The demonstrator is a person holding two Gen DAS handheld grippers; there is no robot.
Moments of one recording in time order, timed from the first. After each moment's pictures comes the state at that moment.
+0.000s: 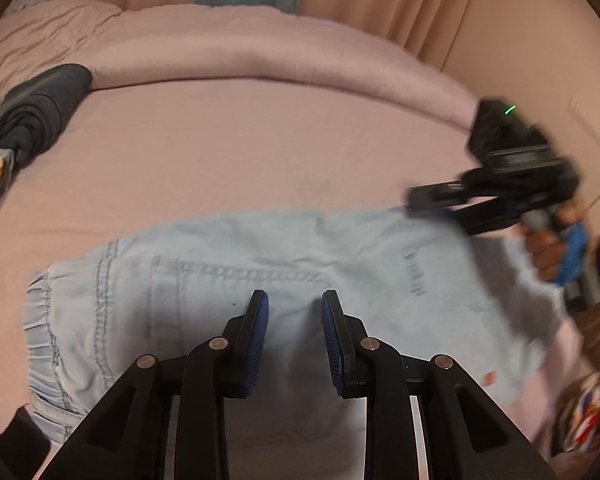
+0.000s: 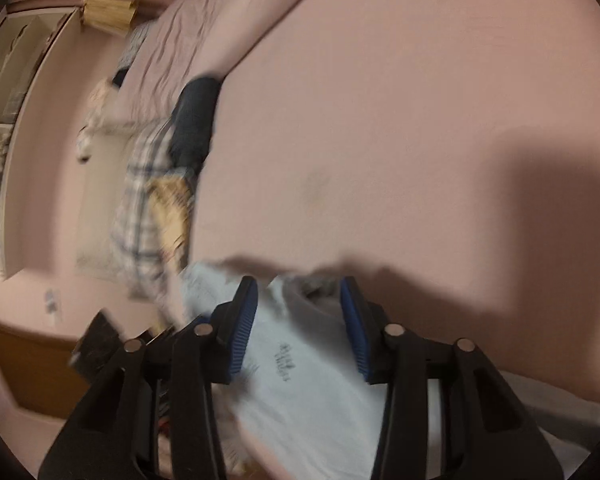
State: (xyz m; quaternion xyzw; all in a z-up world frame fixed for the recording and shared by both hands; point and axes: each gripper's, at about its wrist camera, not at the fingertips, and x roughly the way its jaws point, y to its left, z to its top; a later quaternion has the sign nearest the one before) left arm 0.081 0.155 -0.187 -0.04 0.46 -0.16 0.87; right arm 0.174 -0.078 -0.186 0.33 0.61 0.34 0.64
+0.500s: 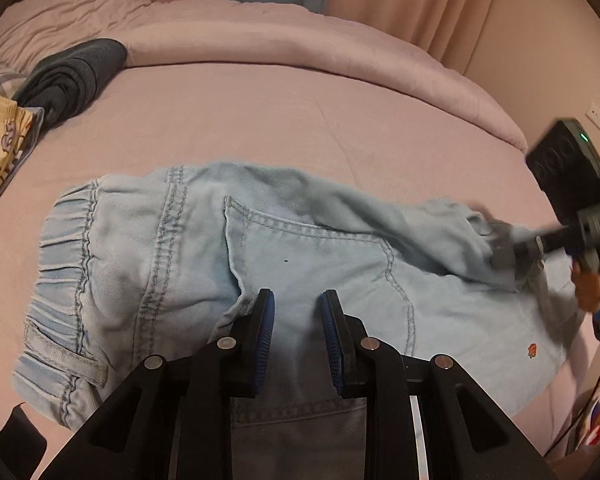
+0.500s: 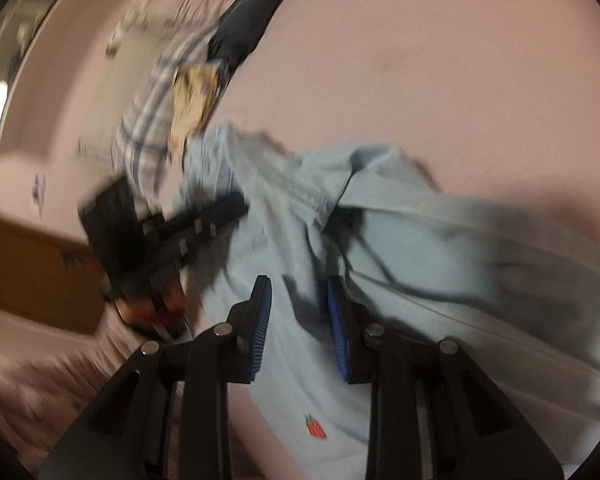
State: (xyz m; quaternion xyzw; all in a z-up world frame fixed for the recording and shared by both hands) left arm 0.056 0.192 -0.211 -0.06 0.45 -0.14 0.88; right arm 0.090 -0.047 -0.179 0.21 0.61 0.41 0.65
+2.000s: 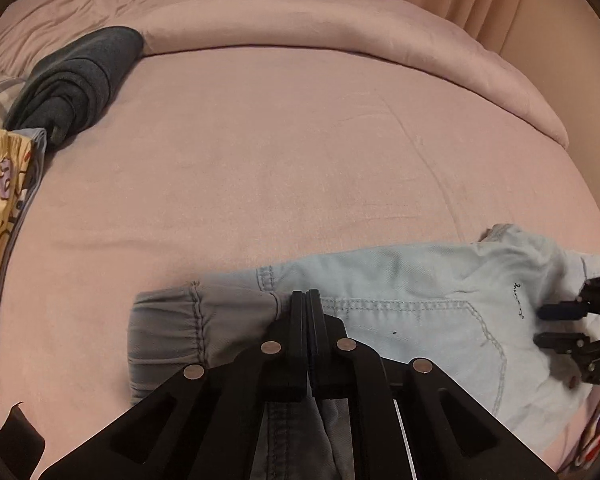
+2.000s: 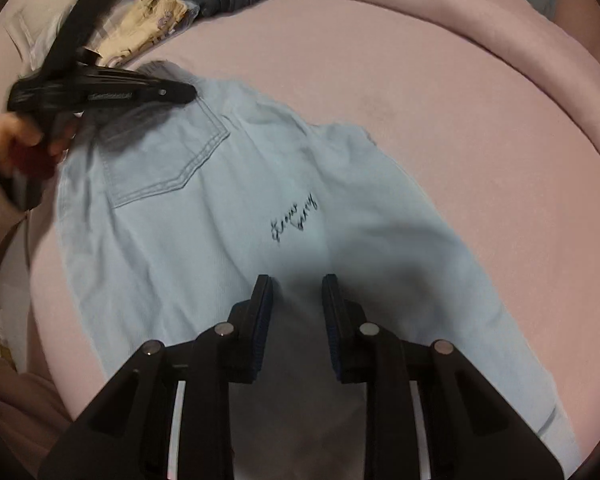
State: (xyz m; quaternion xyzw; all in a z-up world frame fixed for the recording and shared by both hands) left arm 0.151 0.237 -0.204 -0.03 0.51 -0.09 0.85; right arm 0.075 0.019 -0.164 -0.13 0.54 0.32 0.77
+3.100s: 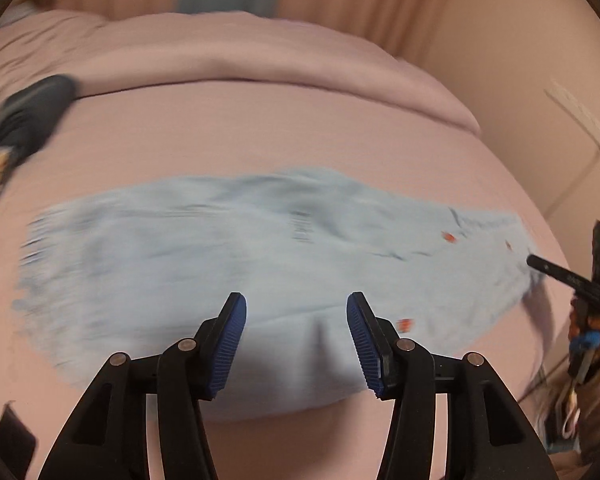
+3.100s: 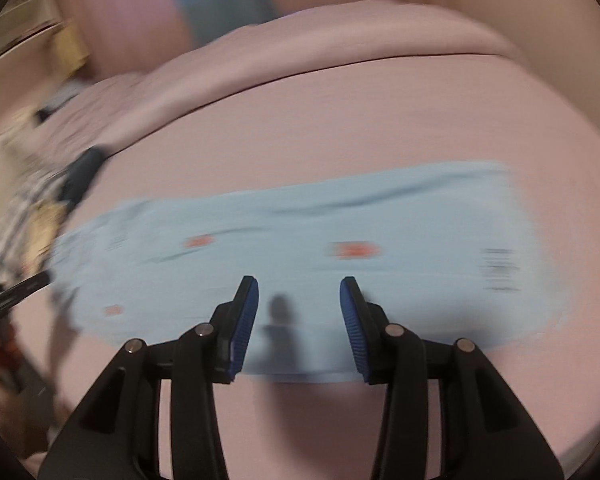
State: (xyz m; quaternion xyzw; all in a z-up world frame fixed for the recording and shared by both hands) left arm 0.047 0.109 -0.172 -0.03 0.45 -0.21 0.87; right arm -0.072 -0.270 -0.133 0.14 0.44 0.00 0.89
